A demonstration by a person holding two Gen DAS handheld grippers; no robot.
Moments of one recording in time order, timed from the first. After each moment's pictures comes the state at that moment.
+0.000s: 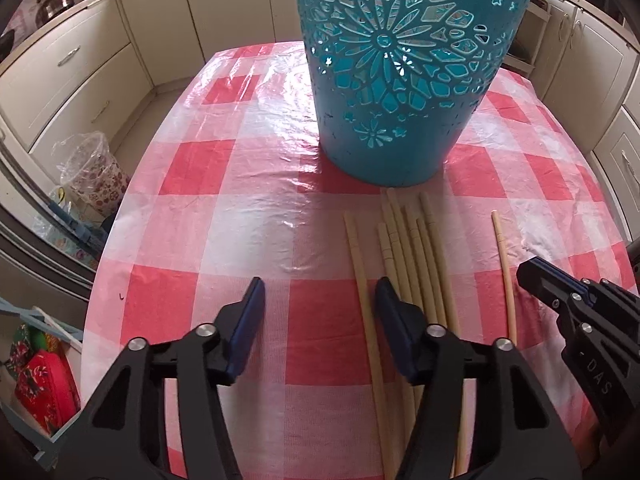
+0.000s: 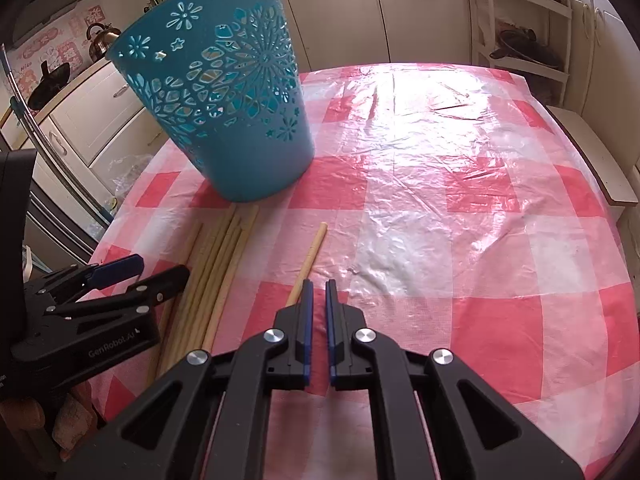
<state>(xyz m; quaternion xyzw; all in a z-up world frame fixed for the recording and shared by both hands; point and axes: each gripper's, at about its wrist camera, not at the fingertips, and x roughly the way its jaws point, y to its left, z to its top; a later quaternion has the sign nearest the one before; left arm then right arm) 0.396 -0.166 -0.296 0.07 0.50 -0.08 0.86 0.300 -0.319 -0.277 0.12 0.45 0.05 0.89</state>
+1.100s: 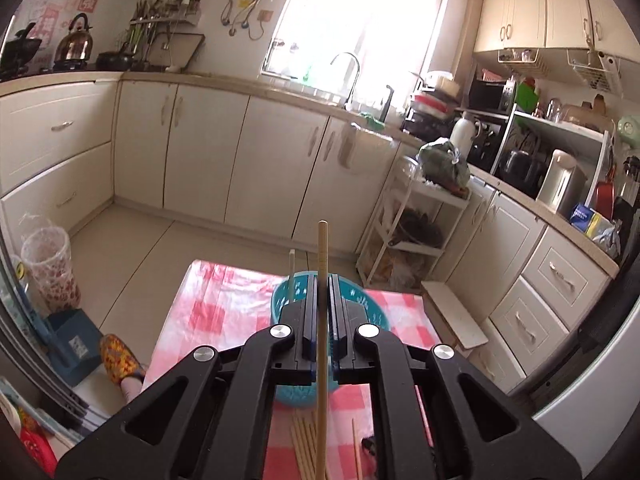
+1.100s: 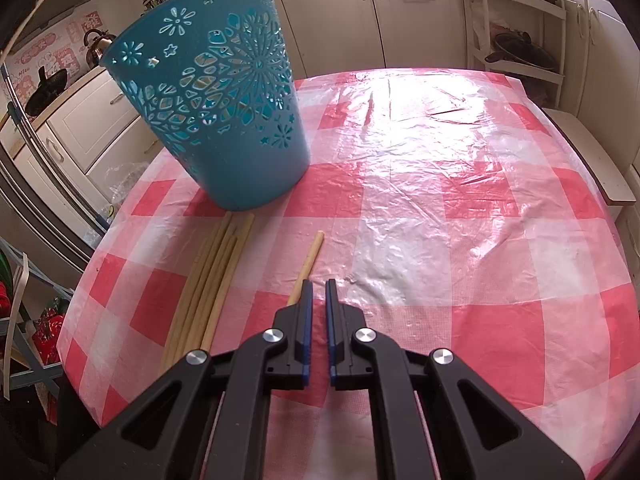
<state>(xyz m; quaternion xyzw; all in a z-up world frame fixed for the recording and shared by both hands) 0.392 -0.111 -0.084 -0.11 0.23 -0.19 0.95 0.302 -0.319 -0.278 0.12 0.44 0.04 0.89</state>
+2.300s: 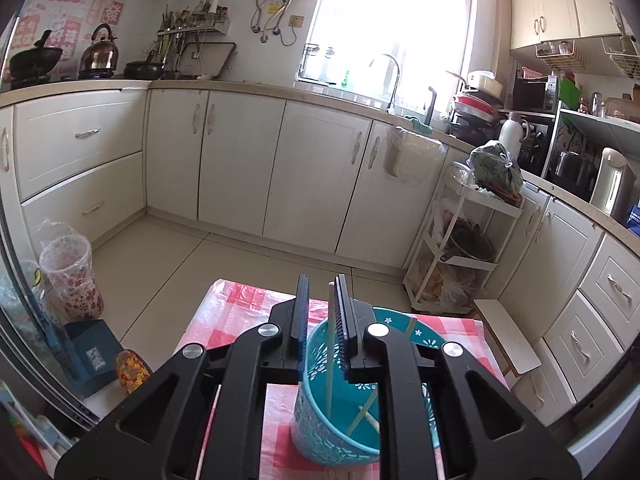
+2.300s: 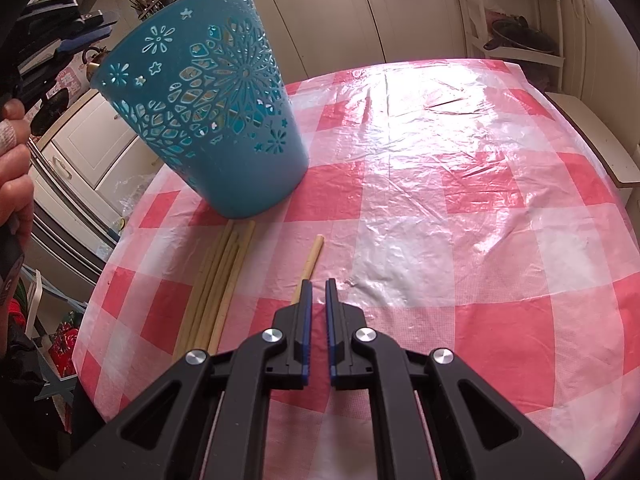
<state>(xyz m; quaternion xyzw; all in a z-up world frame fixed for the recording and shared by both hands) 0.455 -0.132 -0.136 -0.09 0.23 -0.10 0.96 0.303 -0.331 -0.280 0.15 0.43 0.06 0.89</state>
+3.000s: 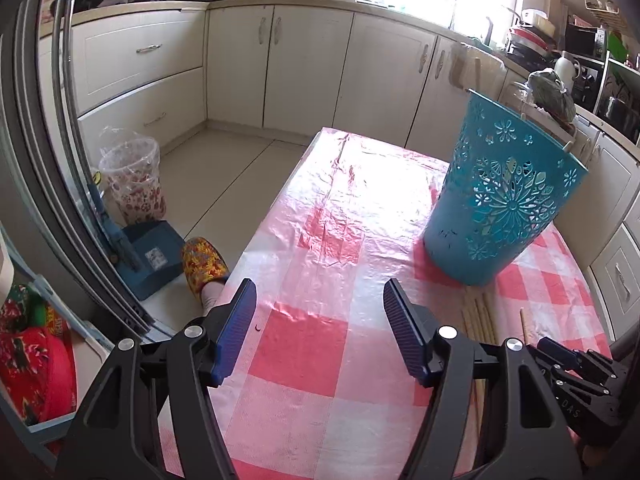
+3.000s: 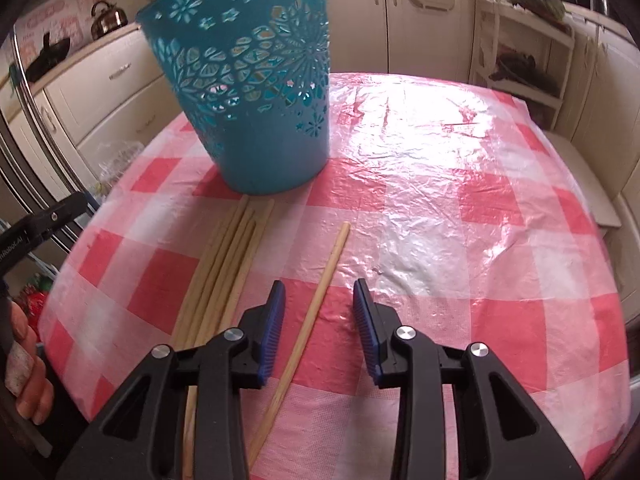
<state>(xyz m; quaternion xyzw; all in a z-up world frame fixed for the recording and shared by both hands) 0.371 -0.039 -0.272 -0.07 0.36 -0.02 0.93 0.299 -0.282 -0.274 0.03 0.44 0.01 0.90</state>
